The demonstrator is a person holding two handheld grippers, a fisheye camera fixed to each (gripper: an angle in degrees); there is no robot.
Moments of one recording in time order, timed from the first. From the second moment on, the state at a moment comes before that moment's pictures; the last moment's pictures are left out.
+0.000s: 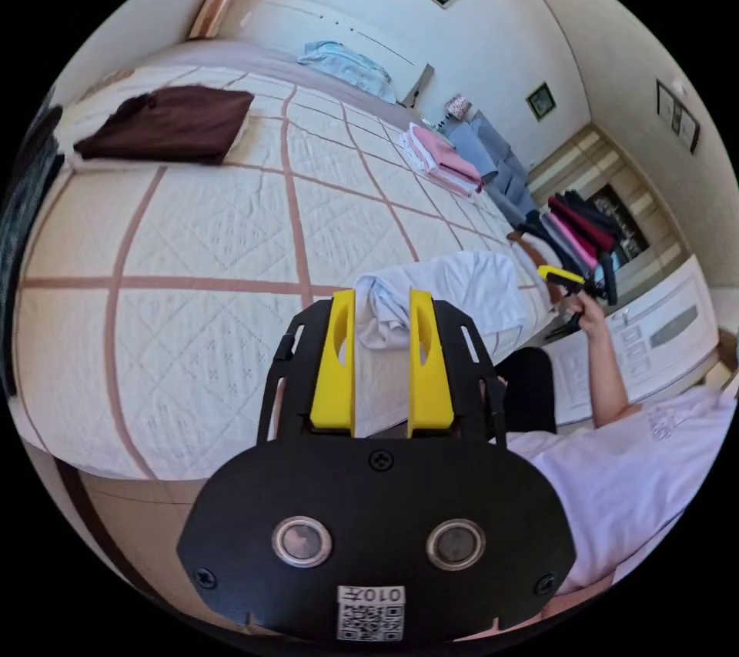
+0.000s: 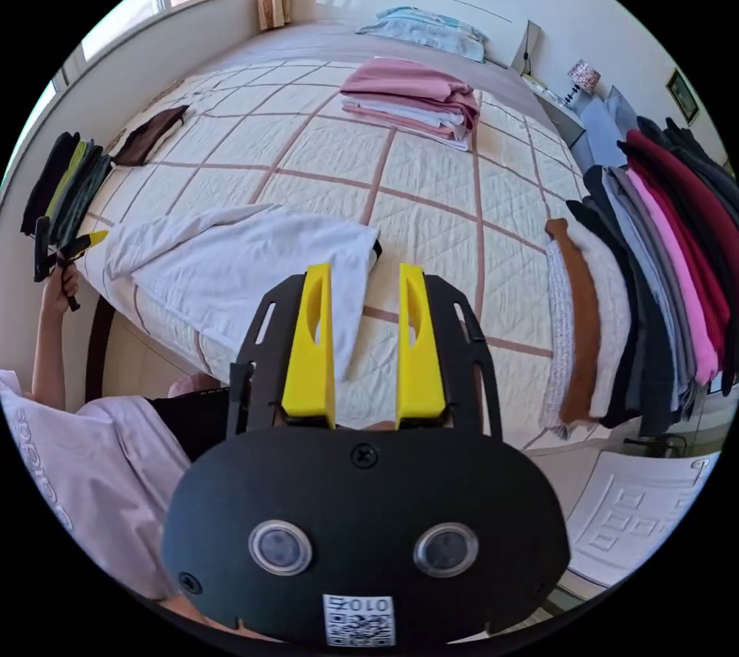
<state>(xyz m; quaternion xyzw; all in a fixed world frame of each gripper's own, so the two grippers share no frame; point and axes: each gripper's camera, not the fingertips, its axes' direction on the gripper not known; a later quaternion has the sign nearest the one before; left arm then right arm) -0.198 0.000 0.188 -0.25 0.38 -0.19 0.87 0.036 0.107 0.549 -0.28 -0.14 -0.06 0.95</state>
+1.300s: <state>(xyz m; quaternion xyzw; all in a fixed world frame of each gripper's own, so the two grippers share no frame) 0.032 -0.094 0.185 -0.27 0.36 0.16 0.88 0.165 0.137 0.590 -0.22 -0.36 0.01 0.91</state>
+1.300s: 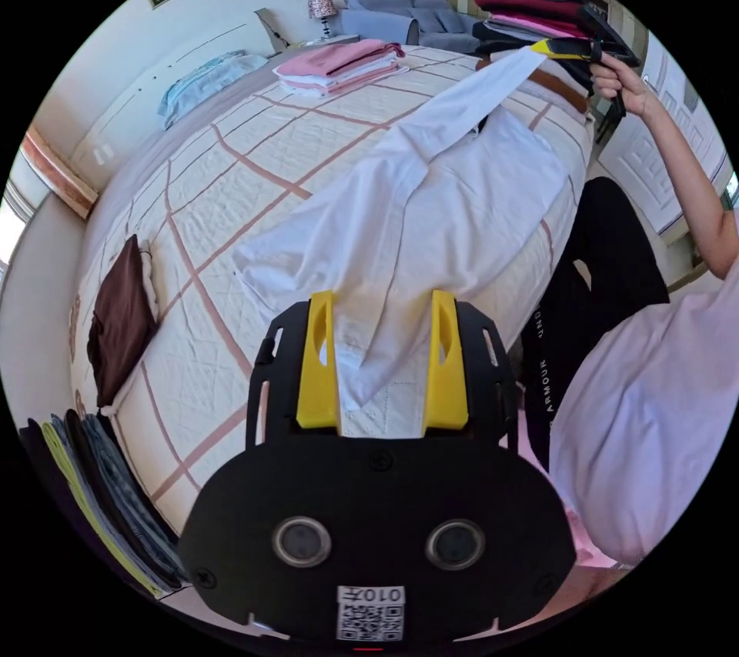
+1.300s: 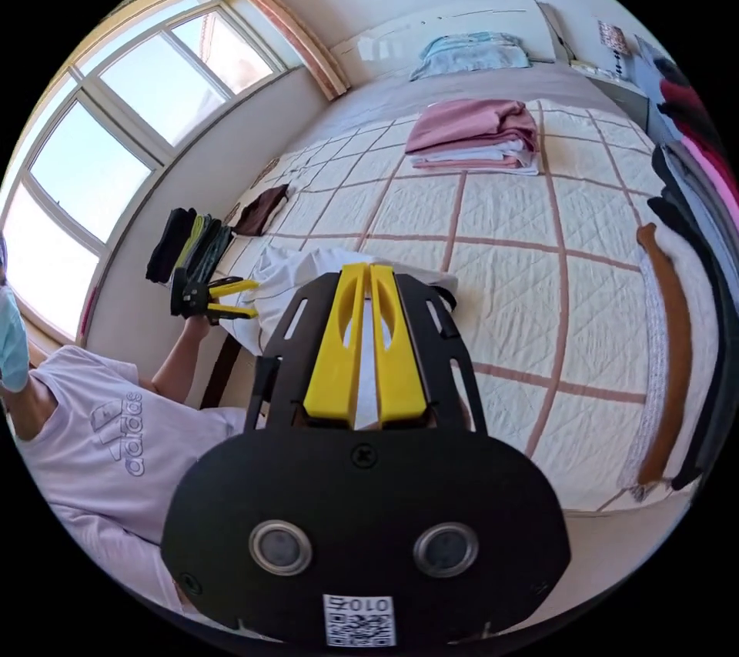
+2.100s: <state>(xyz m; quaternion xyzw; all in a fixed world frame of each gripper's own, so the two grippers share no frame) -0.064 -0.178 0.258 -0.29 0.37 0.09 0.88 0.154 0.087 0.615 -0.30 -0.35 -0.08 0.88</state>
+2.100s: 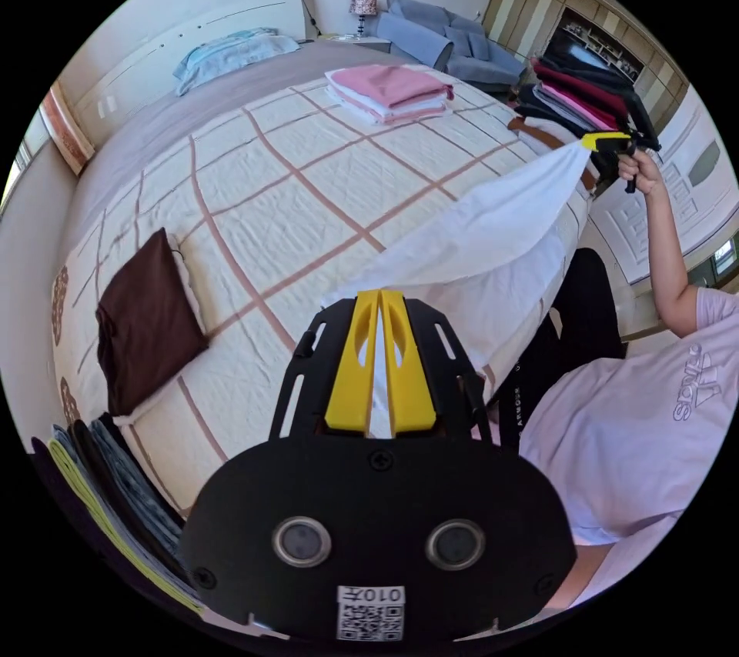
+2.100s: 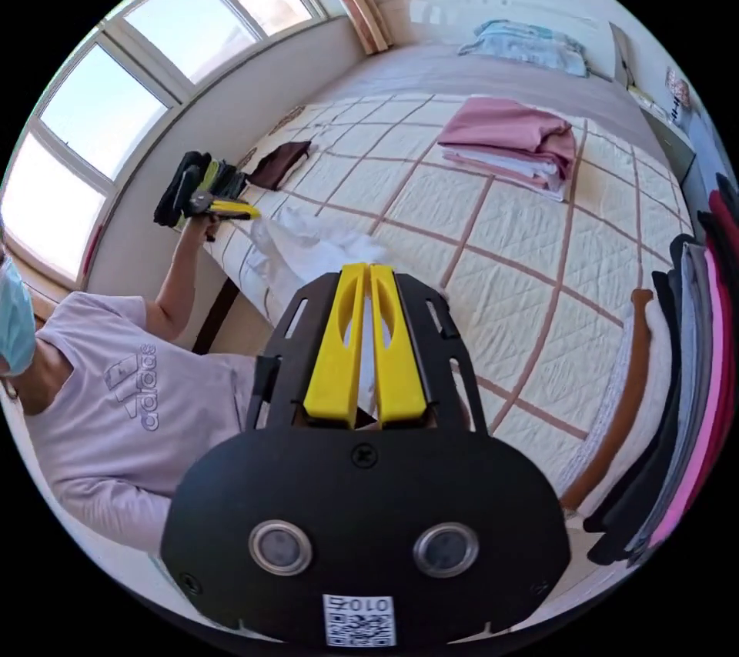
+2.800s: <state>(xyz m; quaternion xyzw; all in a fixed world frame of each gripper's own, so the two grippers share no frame) 0.031 -0.126 0.240 -0.17 0.33 0.36 0.86 0.010 0.166 0.645 -0.21 -0.26 -0.26 0.90</state>
